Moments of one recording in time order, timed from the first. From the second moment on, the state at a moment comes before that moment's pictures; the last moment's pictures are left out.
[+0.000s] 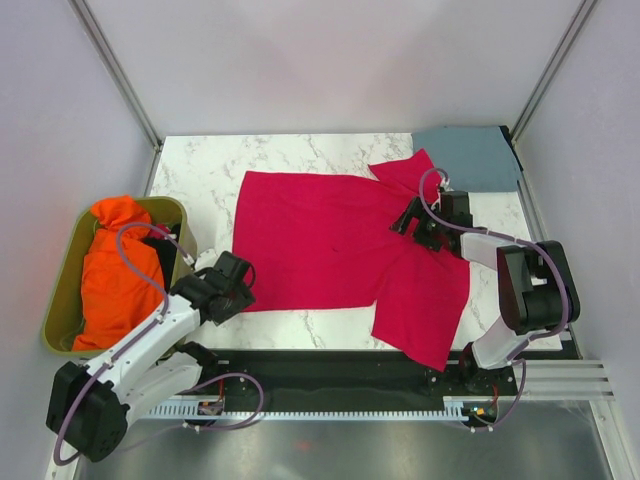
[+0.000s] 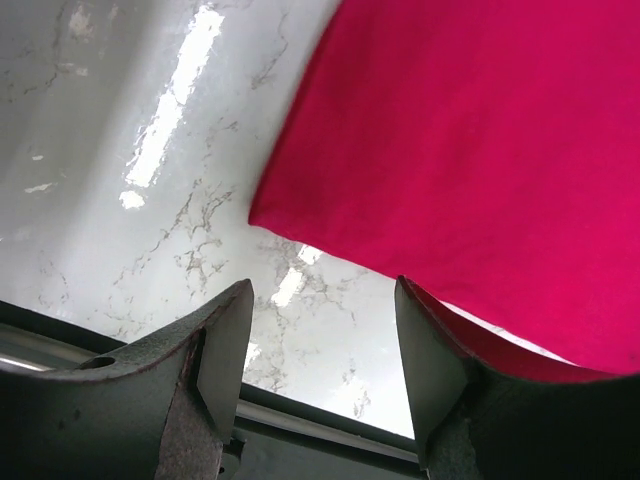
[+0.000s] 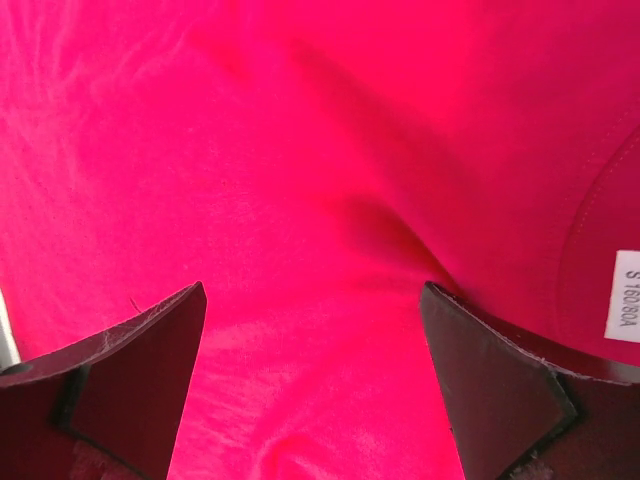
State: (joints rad) left arm -0.50 0.91 0.55 -0.84 -0.33 -1.04; right arm 0.12 1.64 0.77 0.11 -0.28 0.58
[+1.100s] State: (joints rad) left arm -0.51 1.05 0.52 -0.72 -0.38 -1.08; right arm 0.10 1.62 0.74 0.12 -0.29 0.55
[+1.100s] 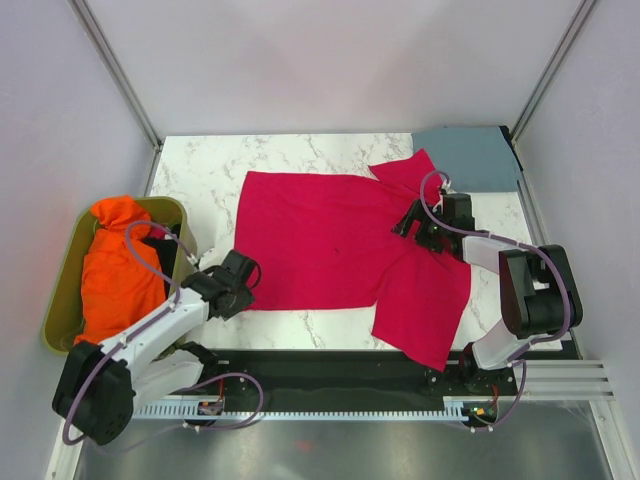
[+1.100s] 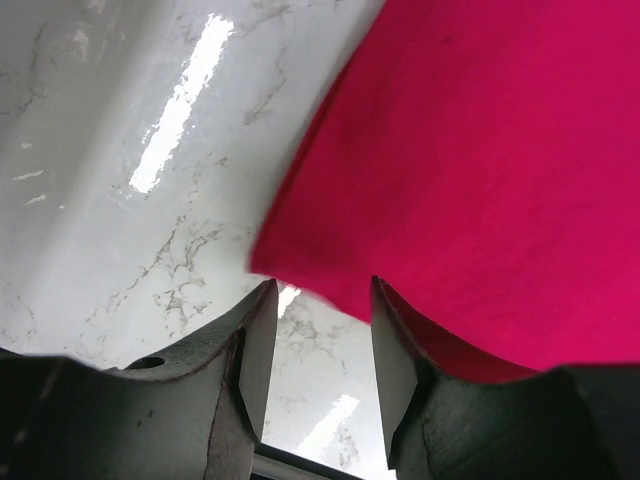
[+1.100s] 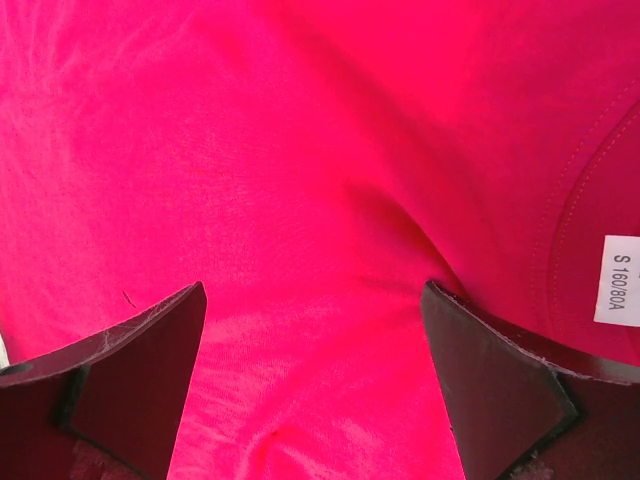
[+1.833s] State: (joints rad) left arm -0.51 1.04 0.47 -0.74 -0.37 -1.08; right arm 0.10 1.61 0.73 0.14 -0.30 0.55
